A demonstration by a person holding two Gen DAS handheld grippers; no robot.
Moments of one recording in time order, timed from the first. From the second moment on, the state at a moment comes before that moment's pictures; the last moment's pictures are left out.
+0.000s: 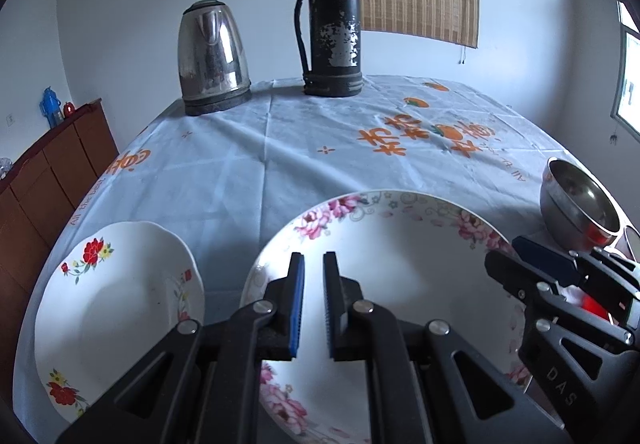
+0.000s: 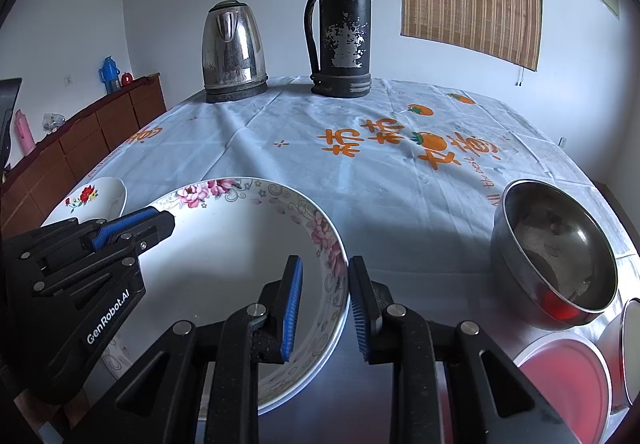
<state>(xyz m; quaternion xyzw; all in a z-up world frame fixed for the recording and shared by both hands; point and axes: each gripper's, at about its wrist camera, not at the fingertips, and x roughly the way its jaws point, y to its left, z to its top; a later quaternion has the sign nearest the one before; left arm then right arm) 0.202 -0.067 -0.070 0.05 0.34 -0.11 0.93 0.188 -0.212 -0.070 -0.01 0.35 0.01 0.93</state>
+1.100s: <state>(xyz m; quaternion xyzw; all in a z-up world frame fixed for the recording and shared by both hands) 0.188 -0.031 -0.052 0.00 0.28 -0.06 0.96 0.174 -0.194 -0.059 -0.05 0.31 0.01 0.95</state>
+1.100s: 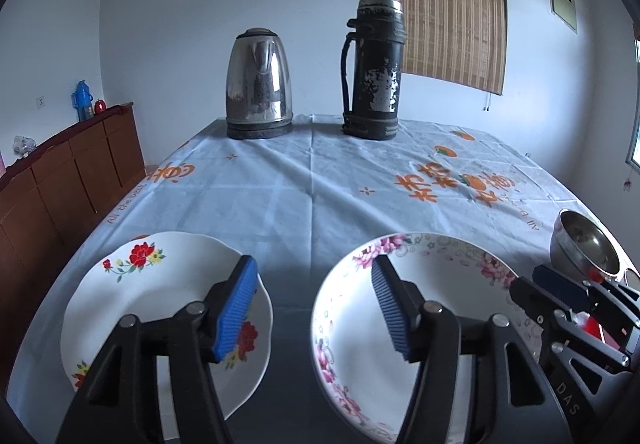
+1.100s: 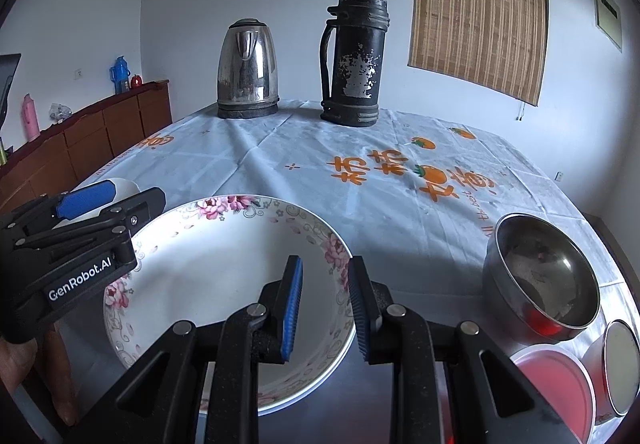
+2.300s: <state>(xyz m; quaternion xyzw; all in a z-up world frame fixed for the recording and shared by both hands) 0.170 0.053 -0.037 -0.05 0.27 0.06 0.96 0.162 -0.169 -0.046 -0.04 0.28 0.10 0.95</state>
